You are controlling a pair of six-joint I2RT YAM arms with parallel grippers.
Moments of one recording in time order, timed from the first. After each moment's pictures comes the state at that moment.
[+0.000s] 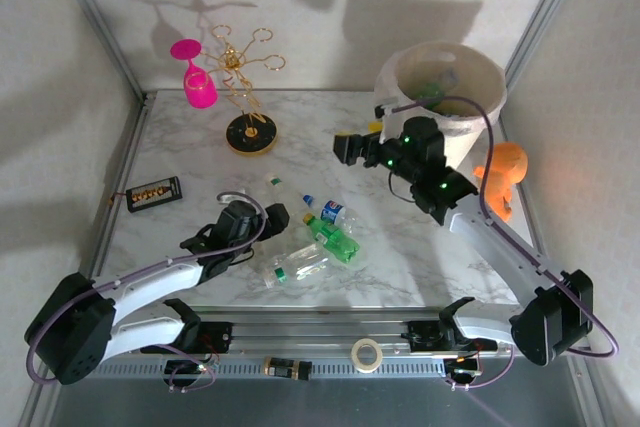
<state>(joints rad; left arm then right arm) -0.63 1.13 0.42 0.02 -0.17 -0.91 0.57 1.24 1.04 -0.06 -0.17 0.28</state>
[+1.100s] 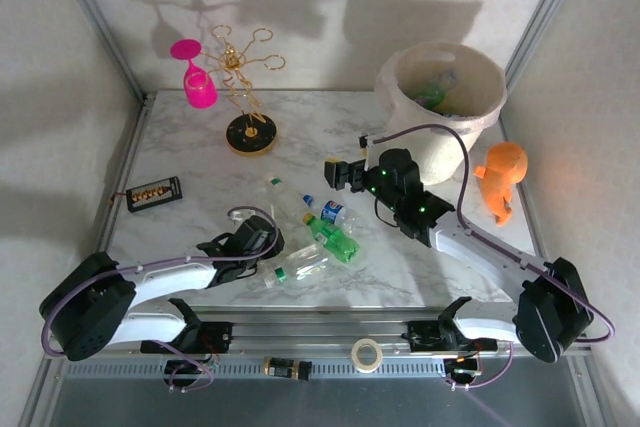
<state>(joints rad) -0.74 1.25 0.39 -0.04 -0.28 -0.97 0.69 1.23 0.84 0.10 0.06 0.28</state>
